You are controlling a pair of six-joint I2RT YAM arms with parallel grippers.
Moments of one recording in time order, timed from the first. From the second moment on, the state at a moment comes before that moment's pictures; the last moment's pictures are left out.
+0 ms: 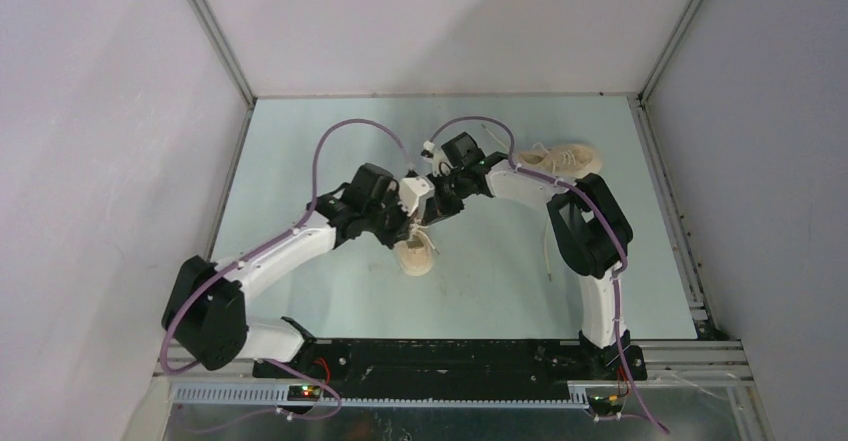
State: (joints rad) left arm -0.63 1.36 0.92 -0.45 0.29 0.20; right arm 0.64 2.03 1.46 -0.42 -0.55 0.36
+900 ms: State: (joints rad) left arm -0.47 1.31 0.78 -0.49 0.13 0.21; right arm 0.64 2.03 1.40 -0.39 -0.49 0.38
